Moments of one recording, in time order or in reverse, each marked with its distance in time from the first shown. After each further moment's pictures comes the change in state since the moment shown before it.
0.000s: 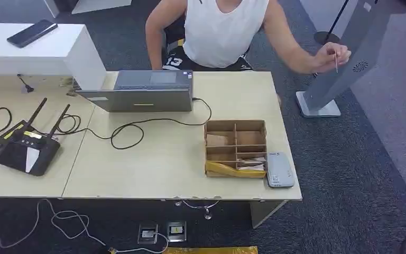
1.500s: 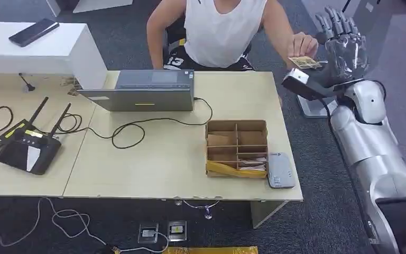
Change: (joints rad) left arm 0.002 -0.012 -0.001 0.000 -0.013 -0.012 -0.074; right arm -0.233 0.271 1.296 -0.268 1.035 -0.038 -0.087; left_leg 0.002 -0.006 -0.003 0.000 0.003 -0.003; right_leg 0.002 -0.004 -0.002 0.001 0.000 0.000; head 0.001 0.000
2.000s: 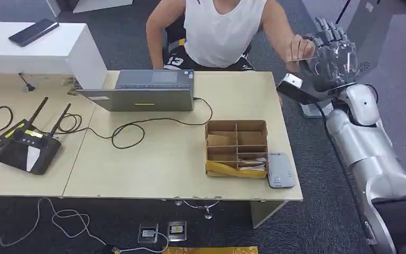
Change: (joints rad) left arm 0.001 0.002 0.000 0.000 0.000 -0.002 0.001; right arm 0.000 0.011 0.023 0.044 -0.006 0.035 0.000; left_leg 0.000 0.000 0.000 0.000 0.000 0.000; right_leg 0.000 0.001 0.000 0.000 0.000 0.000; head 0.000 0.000
